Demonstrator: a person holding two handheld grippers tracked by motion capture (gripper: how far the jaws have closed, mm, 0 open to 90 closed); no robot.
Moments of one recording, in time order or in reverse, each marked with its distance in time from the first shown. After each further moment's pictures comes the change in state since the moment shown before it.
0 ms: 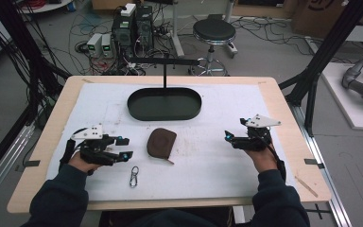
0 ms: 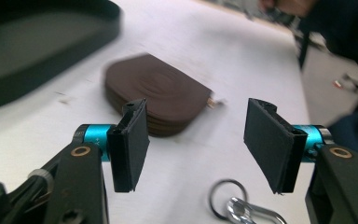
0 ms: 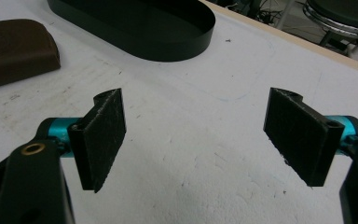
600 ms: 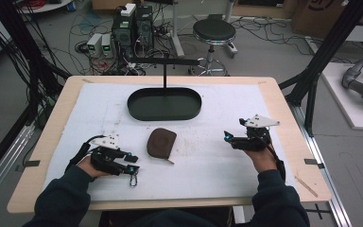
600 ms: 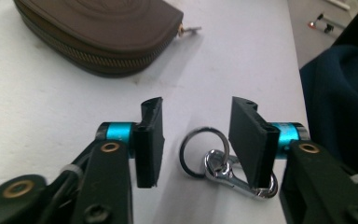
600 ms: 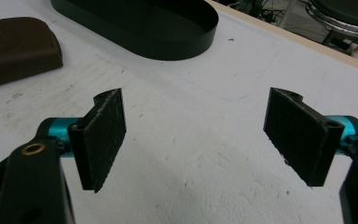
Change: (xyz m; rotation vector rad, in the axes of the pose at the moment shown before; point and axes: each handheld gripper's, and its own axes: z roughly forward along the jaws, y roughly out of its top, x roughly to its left) left arm -0.003 -0.017 0.029 0.243 -0.119 -0.012; right arm 0.001 0.000 0.001 0.005 0.007 -0.004
